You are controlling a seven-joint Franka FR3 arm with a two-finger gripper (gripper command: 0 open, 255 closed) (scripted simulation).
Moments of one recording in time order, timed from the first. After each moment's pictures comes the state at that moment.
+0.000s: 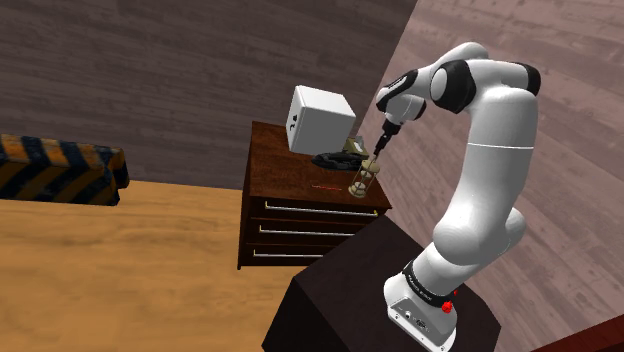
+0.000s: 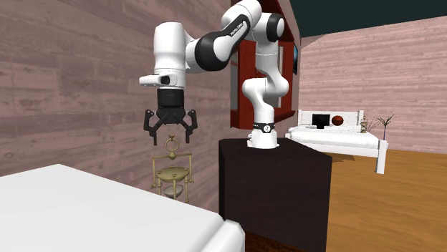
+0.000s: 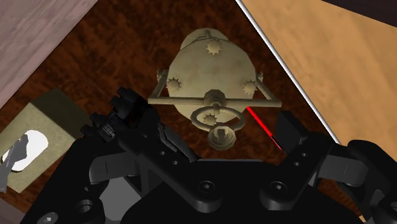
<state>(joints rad) -0.26 0.50 -0.52 -1.85 0.31 2.28 -1.20</state>
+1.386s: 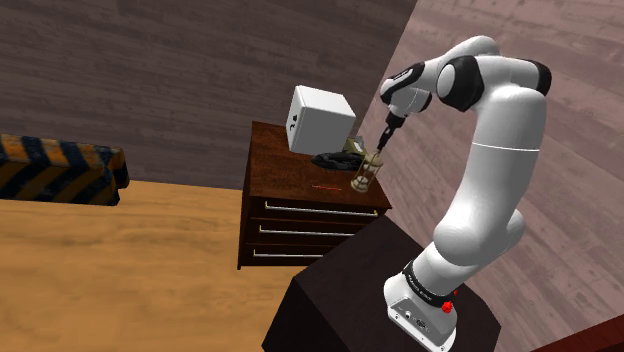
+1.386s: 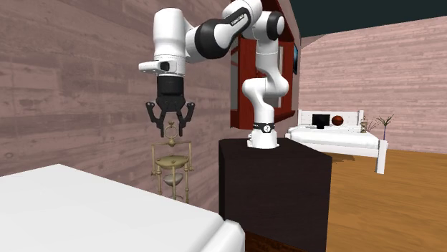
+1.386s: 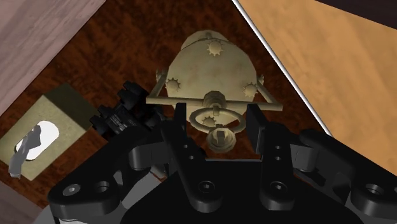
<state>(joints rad) -0.25 0.45 -0.54 -1.83 0.27 2.21 -1.18</state>
